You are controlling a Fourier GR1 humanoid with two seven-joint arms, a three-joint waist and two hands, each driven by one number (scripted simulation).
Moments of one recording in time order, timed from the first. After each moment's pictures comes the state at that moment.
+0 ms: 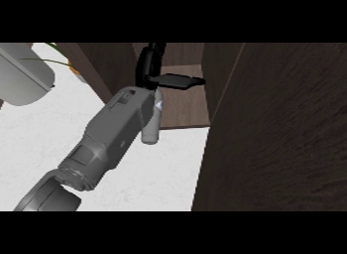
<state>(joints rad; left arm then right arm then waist) -1.15 0.00 -0.21 -0.25 0.58 0.21 -0.68 0.26 -0.37 0.55 -2.48 0.01 -0.28 0.13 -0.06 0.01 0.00</state>
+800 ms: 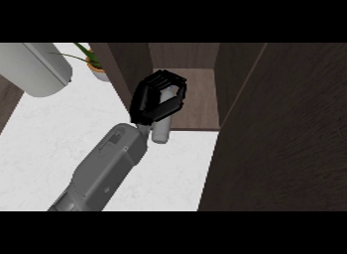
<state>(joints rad) -0.73 0.03 -0.38 -0.81 0.62 0.21 -0.54 0.24 -0.42 0.56 -2.49 0.03 -0.29 0.20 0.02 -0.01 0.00</state>
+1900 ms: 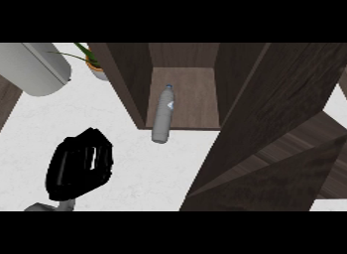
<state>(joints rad) -0.04 0.36 -0.40 -1.60 0.60 0.20 -0.44 -0.10 -0.23 0.87 -2.40 0.13 -0.25 0.60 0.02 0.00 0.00</state>
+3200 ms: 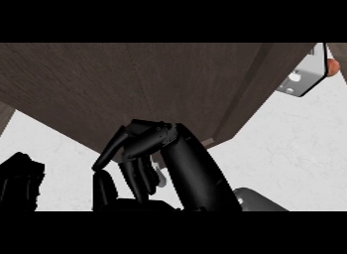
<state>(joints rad) 0.22 0.56 -0.17 -1.72 0.73 -0.06 -0.48 -0.65 -0.05 0.66 -1.91 0.03 -0.44 0.65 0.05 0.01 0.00</state>
